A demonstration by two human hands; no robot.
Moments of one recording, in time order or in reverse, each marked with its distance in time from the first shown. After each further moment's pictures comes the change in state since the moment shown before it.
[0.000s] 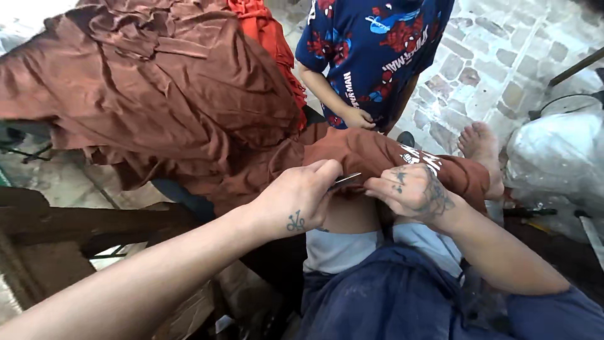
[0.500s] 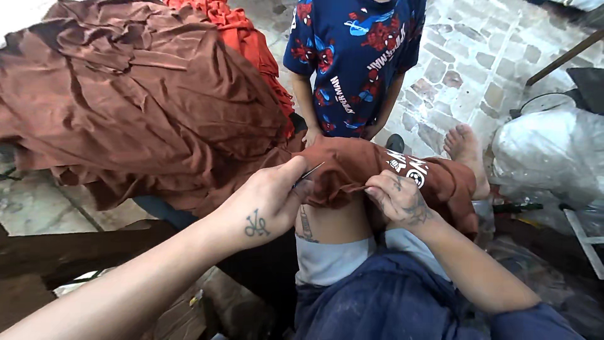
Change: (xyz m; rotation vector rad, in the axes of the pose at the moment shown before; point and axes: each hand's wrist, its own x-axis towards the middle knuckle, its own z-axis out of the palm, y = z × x) left_hand -0.001 -0.007 -0.020 -0.112 -0.028 -0.166; right_hand -0.036 0.002 0.026 0.002 0.183 0.315
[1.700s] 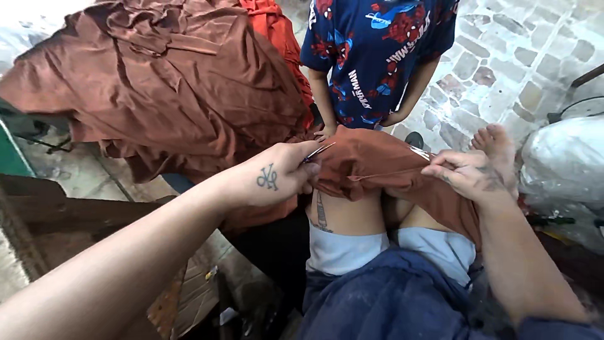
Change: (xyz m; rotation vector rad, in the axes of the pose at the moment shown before) left_hand 0.010 -0.012 -0.029 -0.193 -0.304 -0.275; right_hand 0.009 0.054 -0.068 0.030 -0.249 0.340
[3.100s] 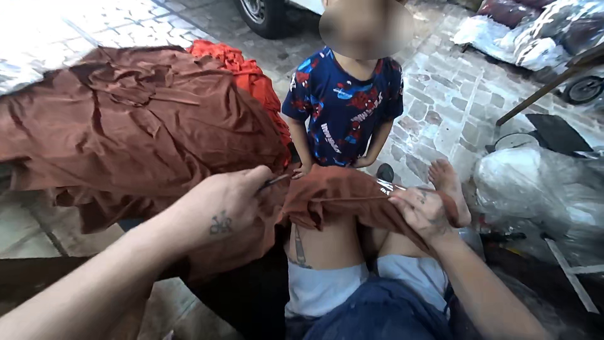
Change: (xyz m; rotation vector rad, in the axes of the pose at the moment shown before) left_hand -0.019 -0.015 -0.013 0.546 0.362 0.183; right_hand -0.015 -0.005 0.024 -0.239 0.360 -0.300
